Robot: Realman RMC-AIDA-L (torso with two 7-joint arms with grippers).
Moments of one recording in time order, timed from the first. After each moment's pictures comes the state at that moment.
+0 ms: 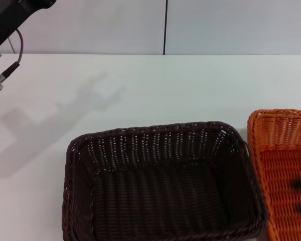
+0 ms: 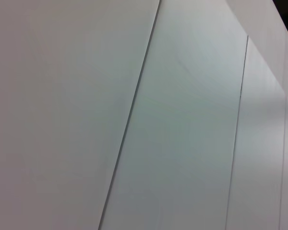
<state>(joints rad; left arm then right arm) -0.42 -2.06 -2.06 -0.82 0.91 -1.27 1.82 0.60 1.98 -0.76 -1.28 -2.40 -2.15 1.75</state>
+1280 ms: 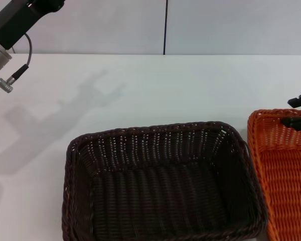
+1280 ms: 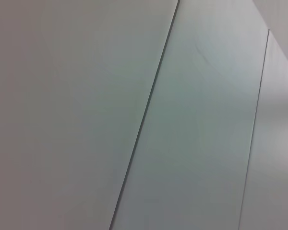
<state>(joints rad) -0.47 -2.06 -2.09 -0.70 0.91 -1.27 1.85 0.65 1.98 -0.85 -1.07 -2.53 -1.44 1.64</state>
